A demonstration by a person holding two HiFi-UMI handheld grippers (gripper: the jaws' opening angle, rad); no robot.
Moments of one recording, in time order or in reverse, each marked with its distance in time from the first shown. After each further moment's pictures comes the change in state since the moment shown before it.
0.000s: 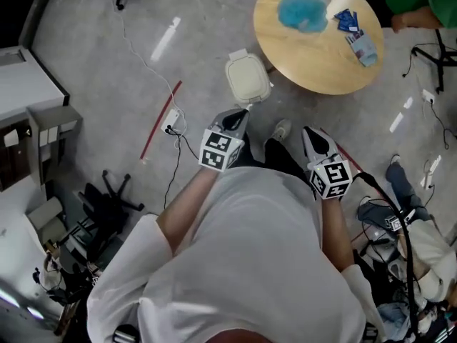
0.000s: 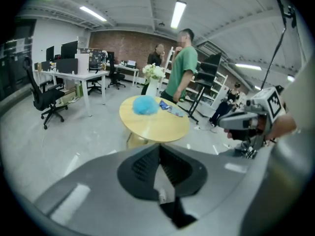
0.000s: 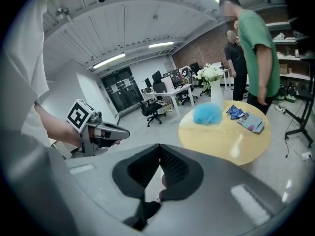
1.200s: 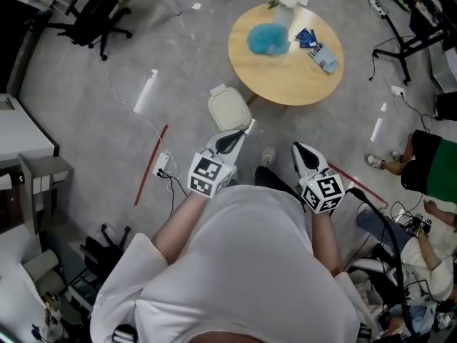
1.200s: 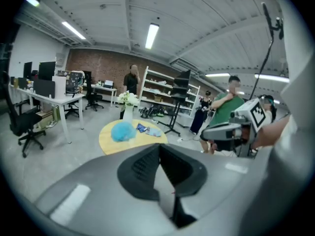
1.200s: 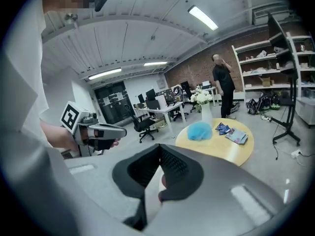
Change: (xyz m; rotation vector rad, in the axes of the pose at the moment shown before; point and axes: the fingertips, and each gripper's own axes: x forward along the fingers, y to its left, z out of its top) left arm -0.088 -0.073 0.065 0.194 -0.209 -0.201; right arm -0.080 0.057 0.036 0.015 -0.201 -0.130
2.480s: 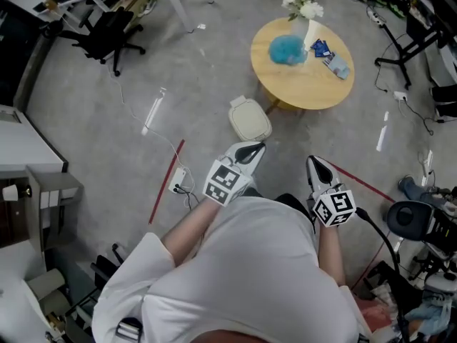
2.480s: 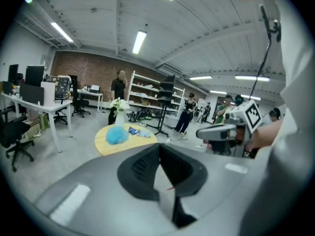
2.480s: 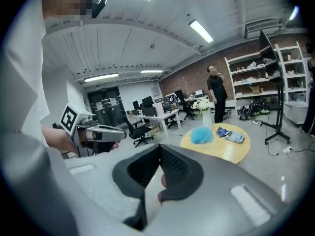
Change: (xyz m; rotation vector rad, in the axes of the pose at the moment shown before) left arm -0.099 0.006 -0.009 0.107 -0.056 -0.151; right arm -0.013 0.114 -0.011 0.008 -0.109 -0.117
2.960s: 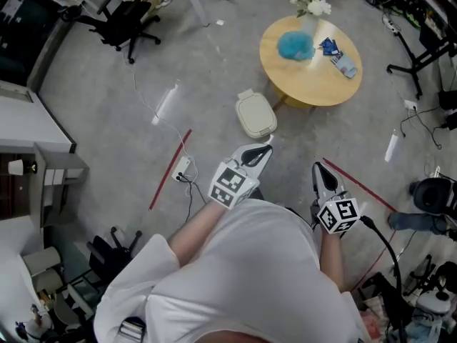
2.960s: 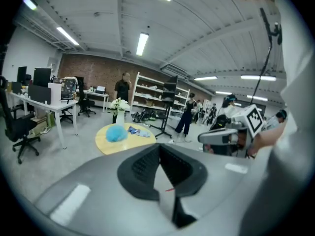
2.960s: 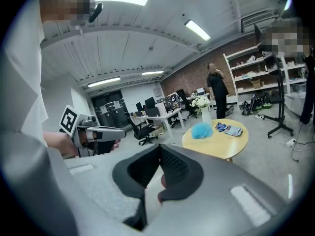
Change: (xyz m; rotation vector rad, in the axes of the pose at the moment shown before) left arm -0.003 -0.067 -0.008 -0.033 -0.008 0.067; right arm -0.063 -0.013 -0.020 0.043 -0.005 0.055
